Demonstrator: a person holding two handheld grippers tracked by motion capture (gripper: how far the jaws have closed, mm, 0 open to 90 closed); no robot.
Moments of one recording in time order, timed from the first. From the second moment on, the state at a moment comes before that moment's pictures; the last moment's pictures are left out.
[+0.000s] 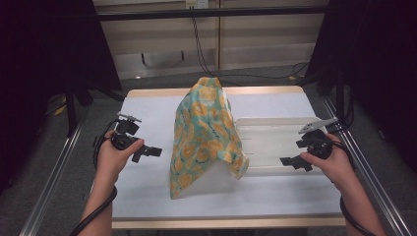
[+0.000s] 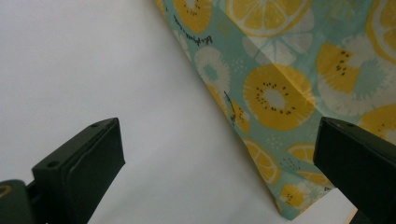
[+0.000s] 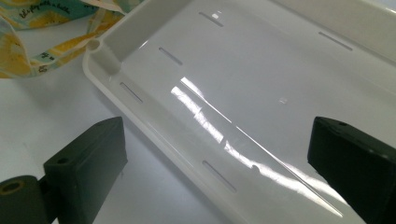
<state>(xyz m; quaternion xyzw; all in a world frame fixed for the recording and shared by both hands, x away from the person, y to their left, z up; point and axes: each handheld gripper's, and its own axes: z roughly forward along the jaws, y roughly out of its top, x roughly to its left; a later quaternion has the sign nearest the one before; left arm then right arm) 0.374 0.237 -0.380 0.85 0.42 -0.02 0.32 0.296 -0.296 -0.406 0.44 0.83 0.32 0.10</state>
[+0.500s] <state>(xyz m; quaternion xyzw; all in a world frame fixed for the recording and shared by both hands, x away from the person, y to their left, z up) 0.386 0.227 -0.359 0.84 0.43 -0.03 0.32 0.299 -0.294 -0.411 0.44 0.83 0.32 0.09</state>
